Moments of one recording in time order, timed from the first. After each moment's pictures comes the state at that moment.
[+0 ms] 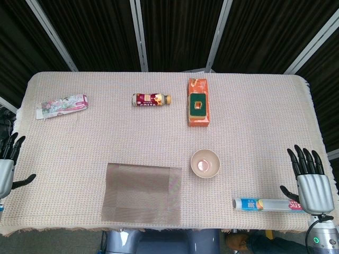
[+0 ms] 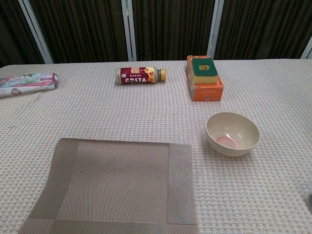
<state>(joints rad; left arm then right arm) -0.13 -1.11 -0.08 -1.64 1.41 1.47 0.18 0.07 -1.18 0.08 -1.63 -1.56 1.58 -0.25</state>
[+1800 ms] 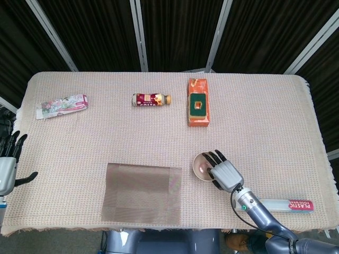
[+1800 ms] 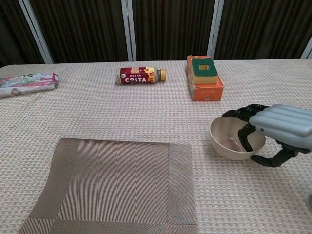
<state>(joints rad) -0.15 -1.13 -0.10 -1.62 1.39 1.45 0.20 0.50 -1.48 0.07 -1.47 -1.50 0.97 -0.37</state>
